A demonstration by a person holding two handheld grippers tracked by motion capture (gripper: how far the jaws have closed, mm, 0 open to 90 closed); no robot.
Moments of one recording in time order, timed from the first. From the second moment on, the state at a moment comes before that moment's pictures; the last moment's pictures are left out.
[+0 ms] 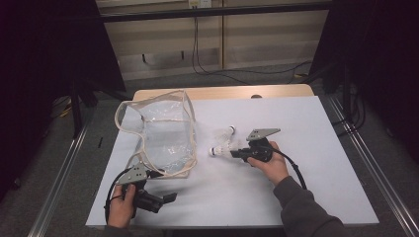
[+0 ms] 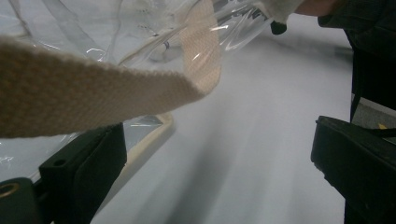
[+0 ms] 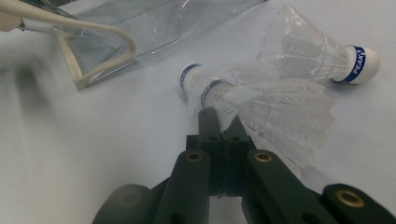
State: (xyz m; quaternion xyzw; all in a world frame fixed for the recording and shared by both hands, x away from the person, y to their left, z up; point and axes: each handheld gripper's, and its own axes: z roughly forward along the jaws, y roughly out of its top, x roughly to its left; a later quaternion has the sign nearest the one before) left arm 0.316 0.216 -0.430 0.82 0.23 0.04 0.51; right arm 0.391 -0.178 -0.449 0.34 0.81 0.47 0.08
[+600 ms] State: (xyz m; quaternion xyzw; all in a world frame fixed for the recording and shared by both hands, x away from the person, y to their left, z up) left arm 0.316 0.216 -0.431 0.82 0.24 0.04 0.51; right arm 0.392 -0.174 -0.450 0.34 0.81 0.47 0.07
